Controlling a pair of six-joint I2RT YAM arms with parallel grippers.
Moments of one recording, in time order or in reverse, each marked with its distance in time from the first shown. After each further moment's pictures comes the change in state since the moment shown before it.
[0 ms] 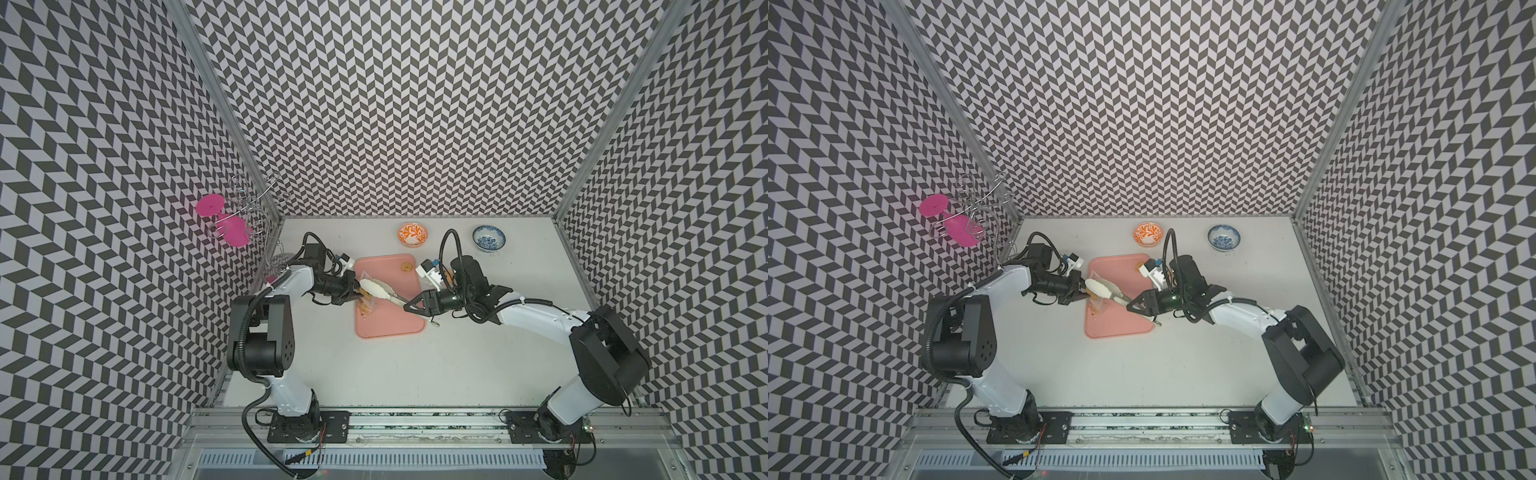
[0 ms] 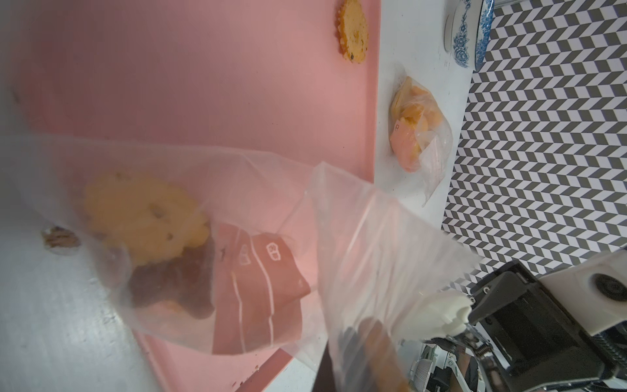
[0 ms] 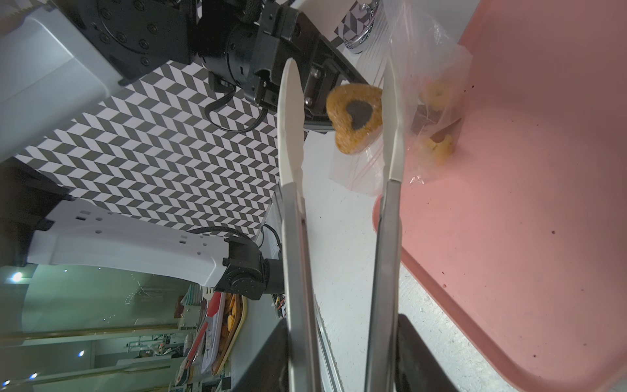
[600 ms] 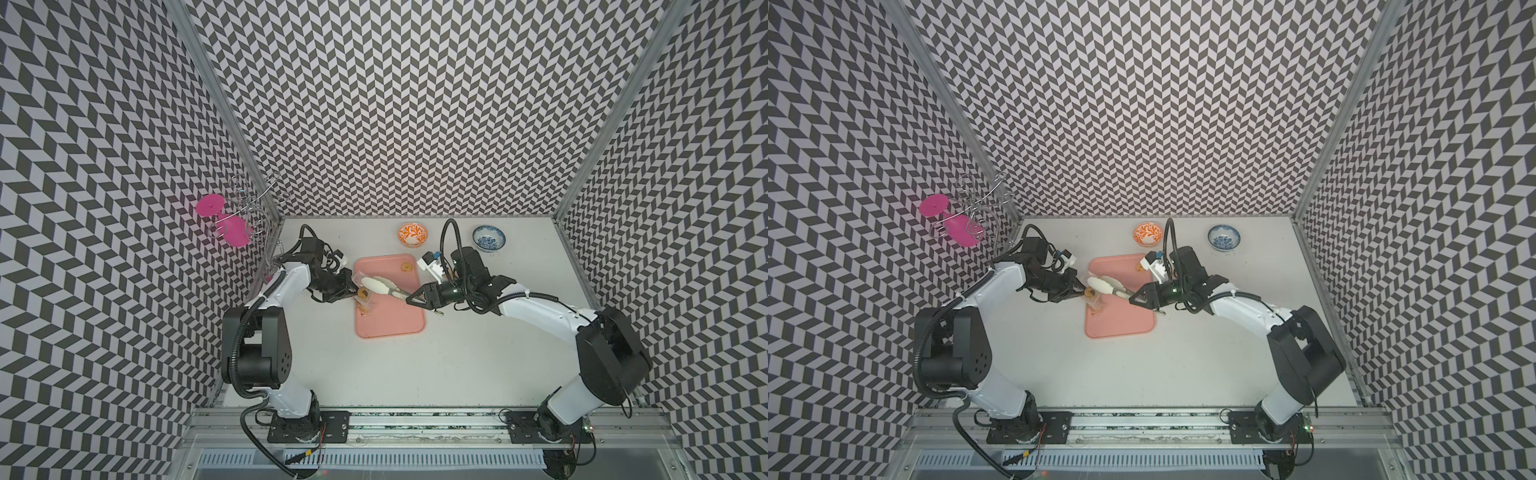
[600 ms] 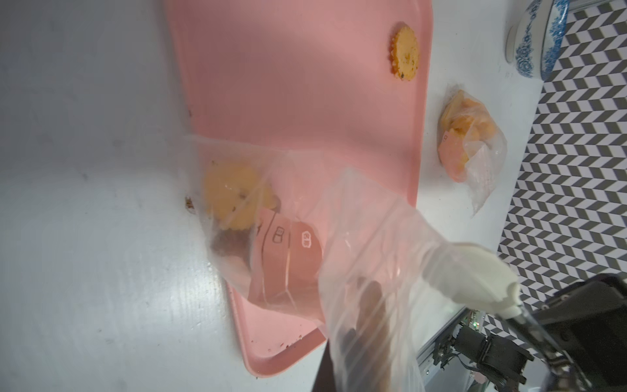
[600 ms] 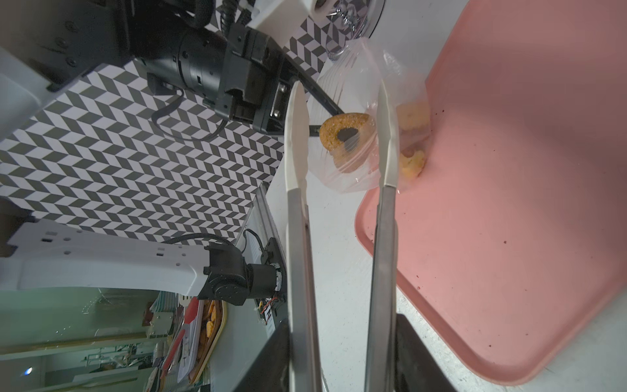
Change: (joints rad) left arm -0.022 -0.078 0.074 -0.142 -0.261 0.006; right arm -0.047 -0.013 0.116 -0.205 0.065 -0.120
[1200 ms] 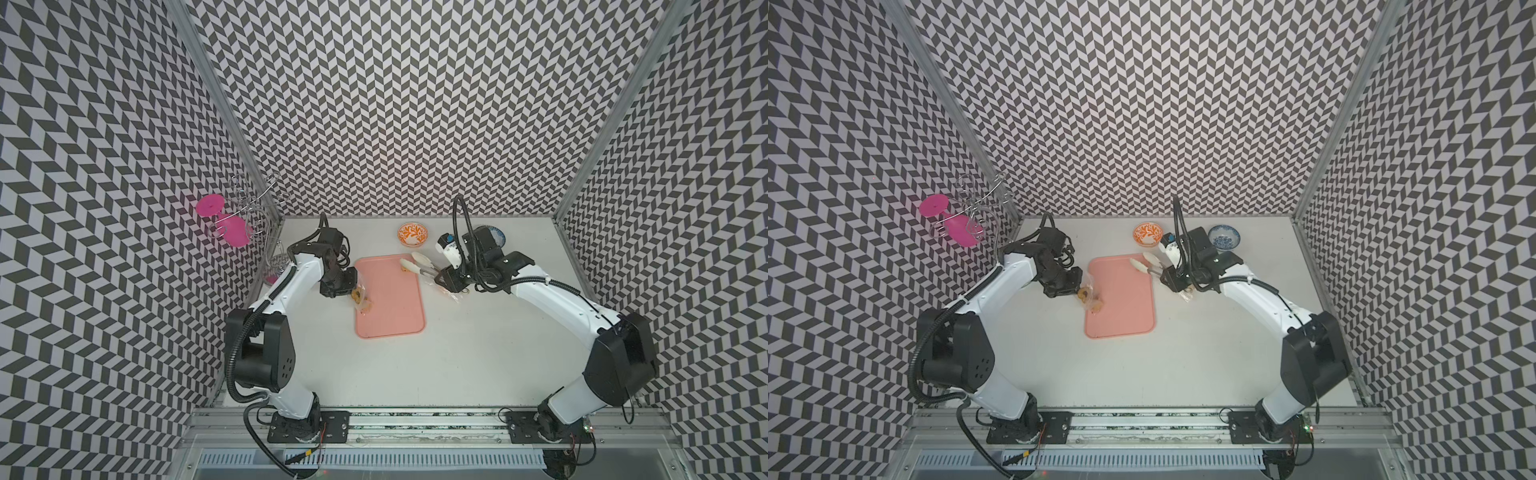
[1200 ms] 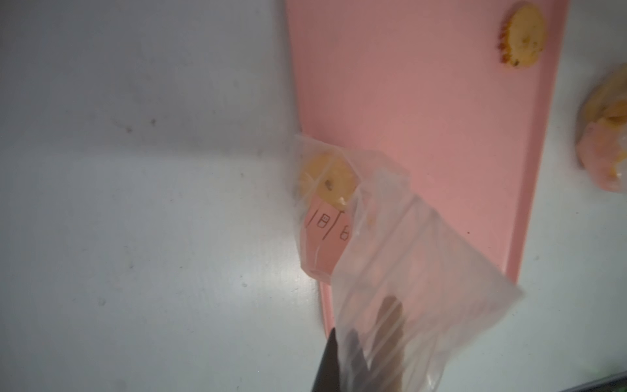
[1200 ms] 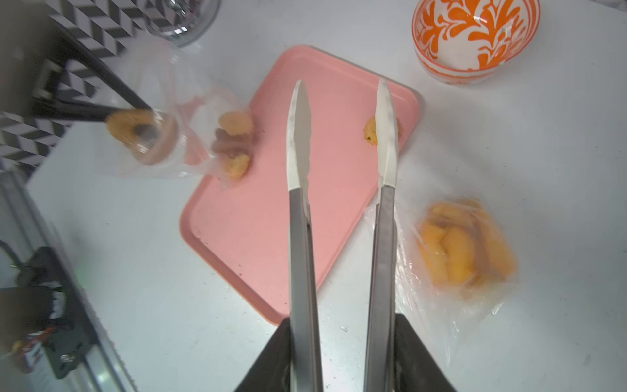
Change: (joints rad) left arm -0.136 -0.001 0.146 -0.174 -0.494 -0.014; right arm -0.064 0.013 0.227 -0.450 0.513 -0.479
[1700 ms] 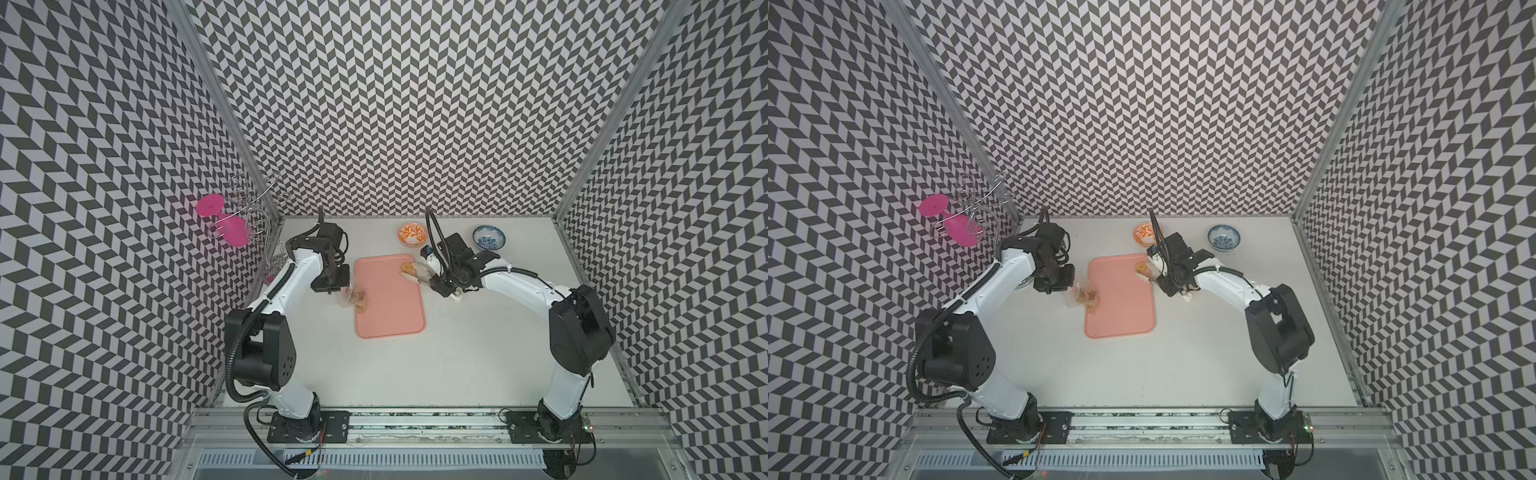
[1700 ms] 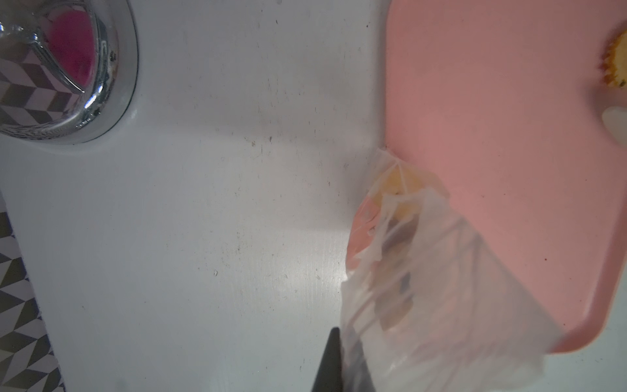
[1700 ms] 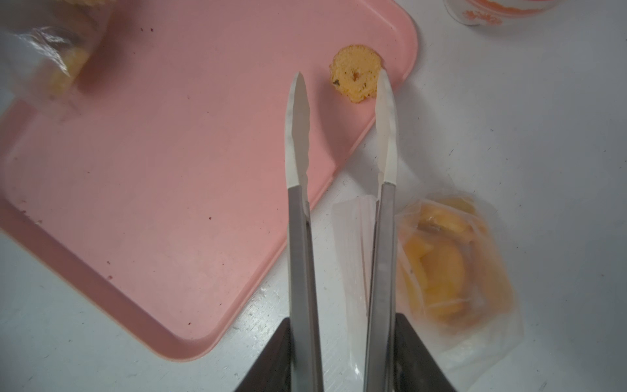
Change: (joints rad) left arm -0.011 0.007 0.074 -0.071 -0.187 0.003; right arm 0.062 0.236 0.125 -0.021 0.201 -0.152
